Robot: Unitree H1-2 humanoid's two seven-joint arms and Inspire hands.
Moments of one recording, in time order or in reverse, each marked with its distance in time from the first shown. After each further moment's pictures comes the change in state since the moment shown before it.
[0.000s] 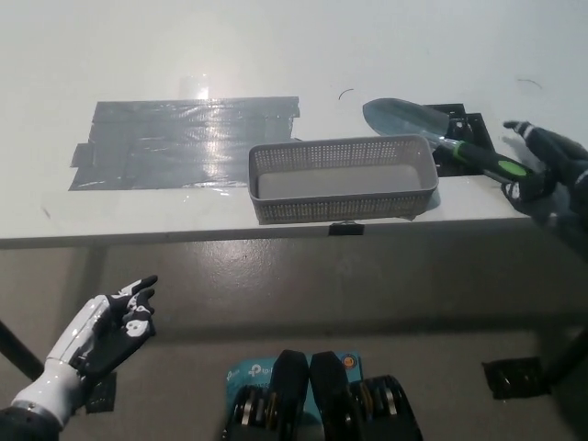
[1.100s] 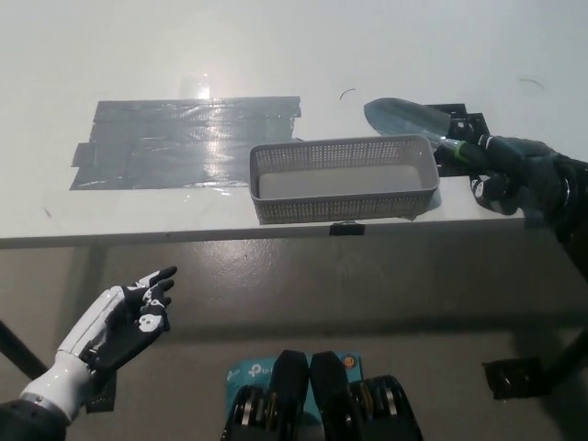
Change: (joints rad) left_arm -0.013 0.000 -0.015 -0.030 -0.049 -0.009 -0.043; right_arm -0.118 0.054 0.187 0.112 -0.130 0.007 0.104
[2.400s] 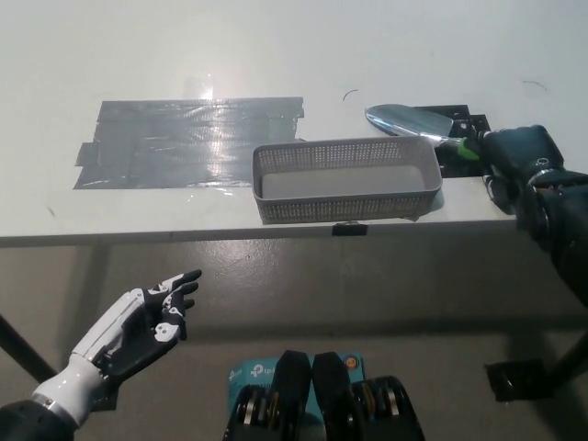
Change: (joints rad) left_arm 0.001 0.007 -0.028 0.007 -0.015 -0.071 -0.075; right_arm 0.050 0.000 0.097 -0.028 -0.194 -0.024 -0.244
